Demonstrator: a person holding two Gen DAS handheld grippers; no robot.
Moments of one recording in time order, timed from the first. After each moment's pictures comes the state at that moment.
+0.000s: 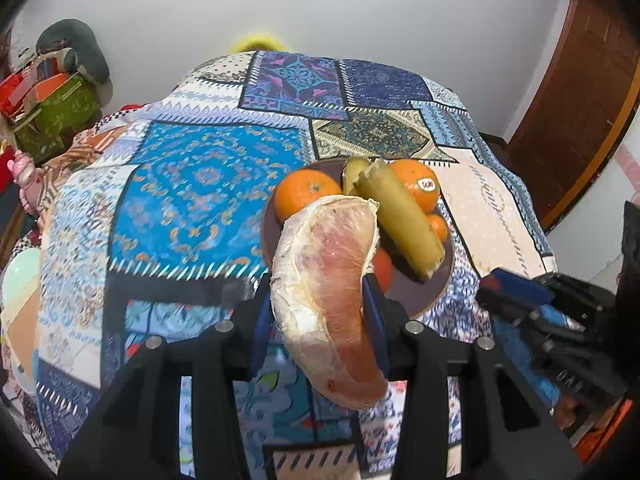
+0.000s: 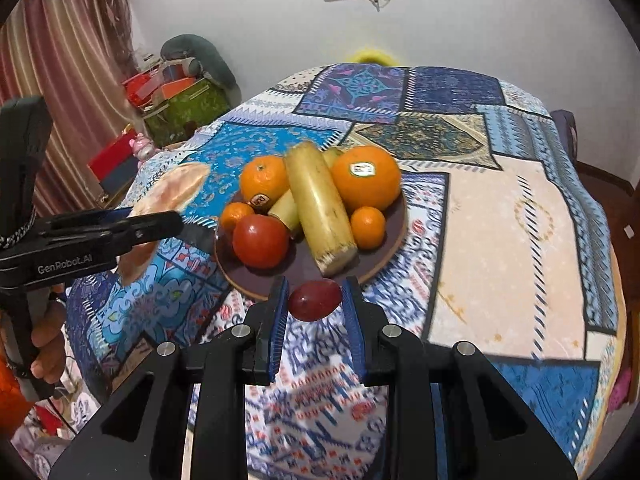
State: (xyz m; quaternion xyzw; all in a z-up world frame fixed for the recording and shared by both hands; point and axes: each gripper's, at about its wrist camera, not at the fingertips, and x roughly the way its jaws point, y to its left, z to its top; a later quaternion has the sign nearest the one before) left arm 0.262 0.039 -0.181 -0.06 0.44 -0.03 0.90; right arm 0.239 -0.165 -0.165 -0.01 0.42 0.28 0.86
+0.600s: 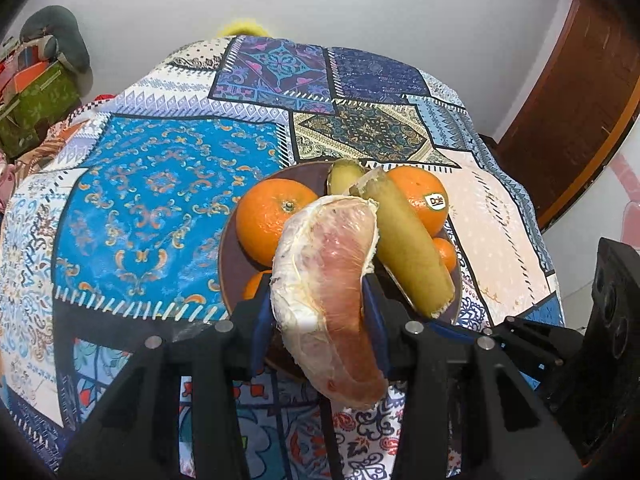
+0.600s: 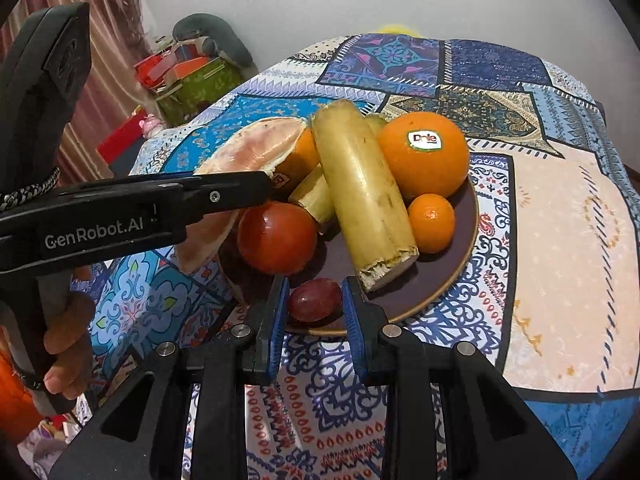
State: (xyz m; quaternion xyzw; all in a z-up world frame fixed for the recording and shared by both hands) left arm 0.317 0.034 -0.215 -0.08 0.45 -0.05 0.89; right arm 0.265 -0.126 -0.203 0.00 0.45 0.32 0.84
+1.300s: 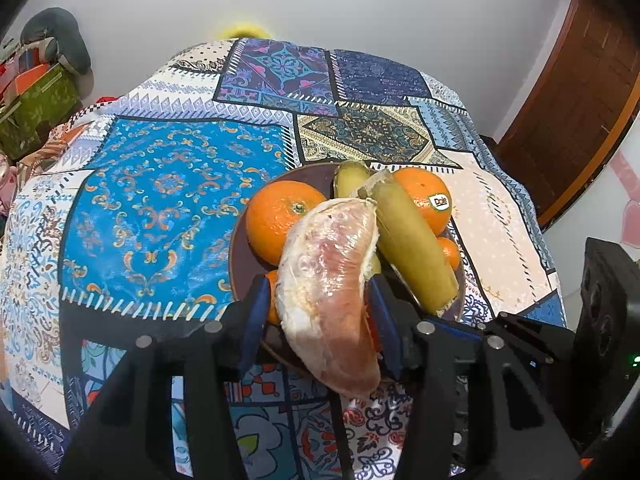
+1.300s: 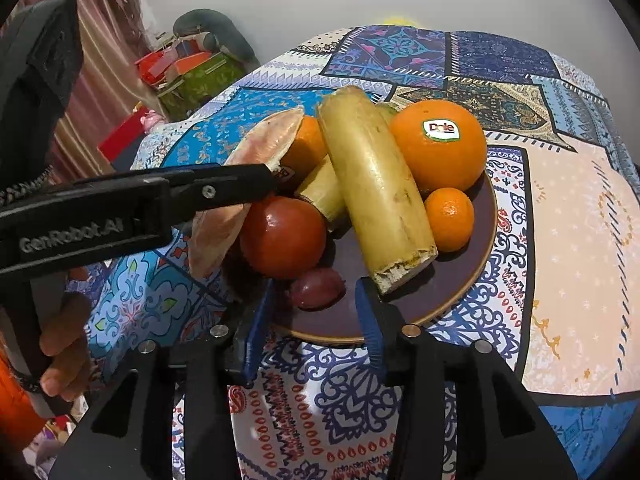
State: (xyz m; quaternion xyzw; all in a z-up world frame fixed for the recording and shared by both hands) left arm 0.309 0.042 -0.209 -0.08 0.45 -0.05 0.89; right arm 0.267 -0.116 -0.210 0.00 0.46 0.32 0.83
